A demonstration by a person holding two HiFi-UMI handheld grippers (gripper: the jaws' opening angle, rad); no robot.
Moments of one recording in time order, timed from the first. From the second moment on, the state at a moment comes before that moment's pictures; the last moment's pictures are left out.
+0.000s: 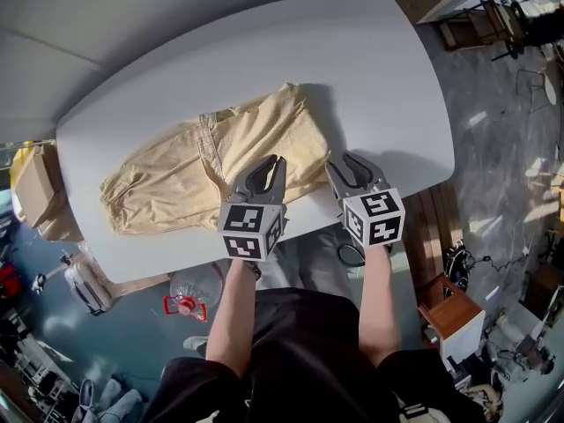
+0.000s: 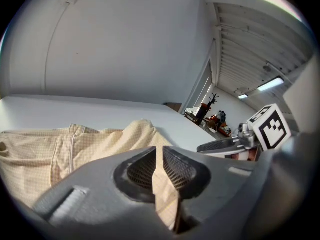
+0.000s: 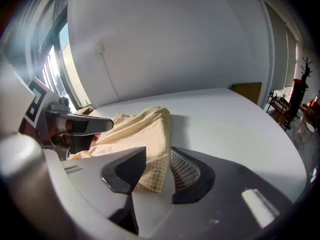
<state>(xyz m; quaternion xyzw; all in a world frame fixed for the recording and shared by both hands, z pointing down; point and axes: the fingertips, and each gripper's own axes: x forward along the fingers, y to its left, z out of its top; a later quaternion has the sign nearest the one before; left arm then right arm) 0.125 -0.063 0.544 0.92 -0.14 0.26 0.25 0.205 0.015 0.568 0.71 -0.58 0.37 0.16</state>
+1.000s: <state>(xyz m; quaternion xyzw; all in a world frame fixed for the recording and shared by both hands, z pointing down) 0.121 -0.045 0.582 0.90 -0.16 0.29 0.27 0.185 0.025 0.613 0.65 -0.59 0.45 0.16</state>
